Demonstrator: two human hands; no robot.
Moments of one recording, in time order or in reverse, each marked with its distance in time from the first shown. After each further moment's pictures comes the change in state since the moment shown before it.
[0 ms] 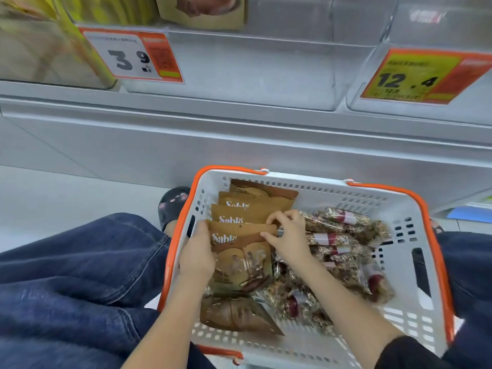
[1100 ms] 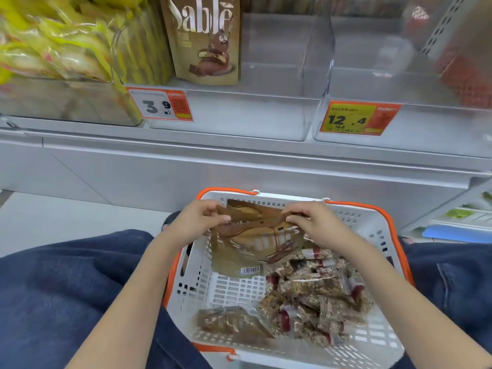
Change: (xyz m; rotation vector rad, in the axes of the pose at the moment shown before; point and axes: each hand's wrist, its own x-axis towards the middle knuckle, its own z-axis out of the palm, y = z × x) left_hand -0.022 0.084 -0.117 -0.364 -0.281 0.284; right_hand -0.033 -0.078 -0.149 -0.093 -0.180 -0.275
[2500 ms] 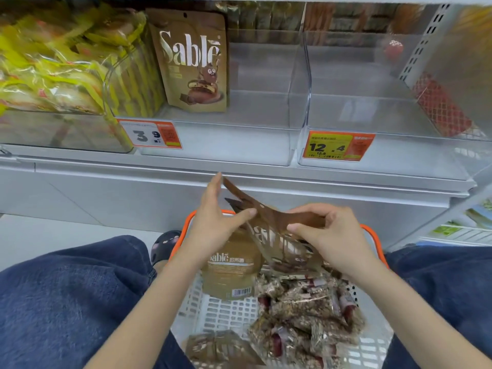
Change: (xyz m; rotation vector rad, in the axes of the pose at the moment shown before) left_hand -0.008 0.080 0.033 -0.165 0.265 0.191; right_hand -0.044 -0.066 -0.048 0.550 0.315 0.052
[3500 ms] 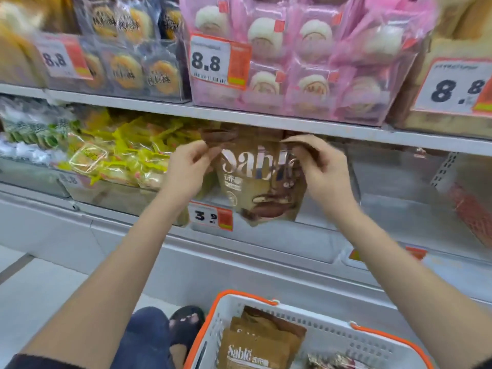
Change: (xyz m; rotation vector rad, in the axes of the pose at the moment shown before) left_hand 0.102 0.110 -0.167 0.019 0.437 0.538; right_hand 0.169 -0.149 0.049 -0.174 0.212 -0.938
